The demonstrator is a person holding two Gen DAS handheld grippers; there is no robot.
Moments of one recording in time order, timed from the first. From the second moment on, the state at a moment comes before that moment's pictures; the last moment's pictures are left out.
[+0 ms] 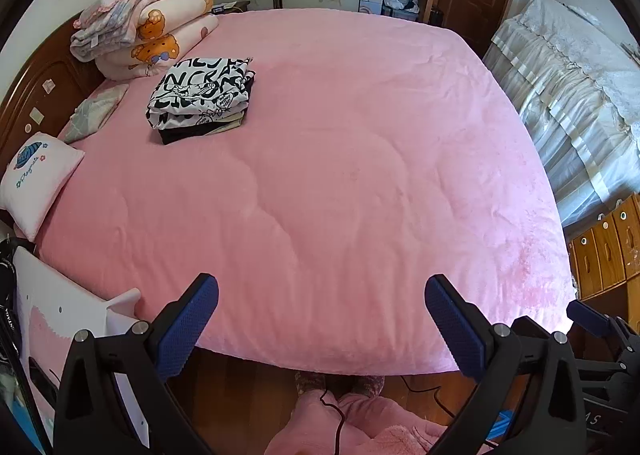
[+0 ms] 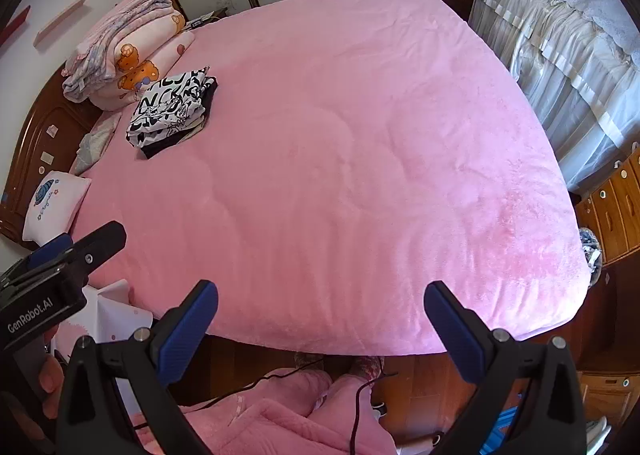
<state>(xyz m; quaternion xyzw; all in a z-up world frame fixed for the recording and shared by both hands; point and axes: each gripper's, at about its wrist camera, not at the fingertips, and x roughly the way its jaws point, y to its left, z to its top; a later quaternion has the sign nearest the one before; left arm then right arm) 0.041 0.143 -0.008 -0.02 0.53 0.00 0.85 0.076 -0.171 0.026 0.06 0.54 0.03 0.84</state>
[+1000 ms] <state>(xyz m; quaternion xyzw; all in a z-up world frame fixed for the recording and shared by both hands) 0.045 0.129 -0.016 0.01 0.54 -0.02 0.84 0.081 -0.183 0.027 0.08 0.54 0.02 0.84</state>
